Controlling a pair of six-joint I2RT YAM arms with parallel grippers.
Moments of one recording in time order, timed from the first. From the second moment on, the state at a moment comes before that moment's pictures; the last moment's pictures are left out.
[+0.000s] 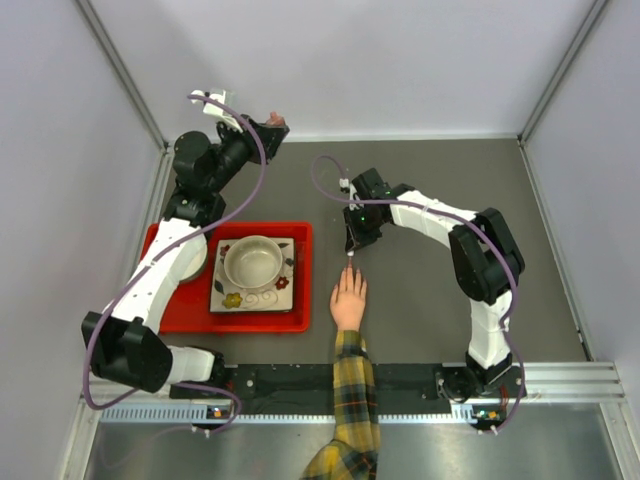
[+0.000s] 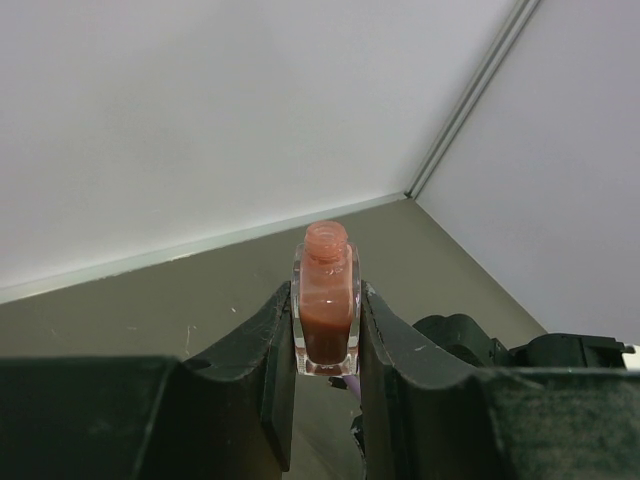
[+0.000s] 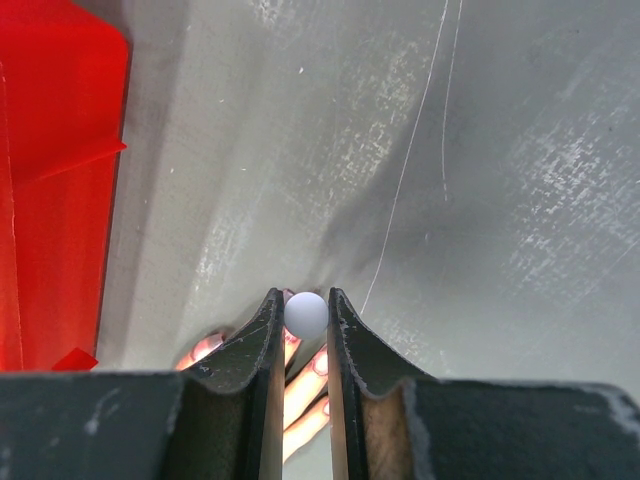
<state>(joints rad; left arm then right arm) -0.25 1.32 1.24 0.24 0.36 -0.39 0.58 1.97 1.44 -0.58 -0.26 0.27</state>
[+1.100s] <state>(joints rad) -0.24 1.33 1.24 0.24 0.38 -0.39 0.57 2.01 1.48 -0.59 -0.26 0.27</state>
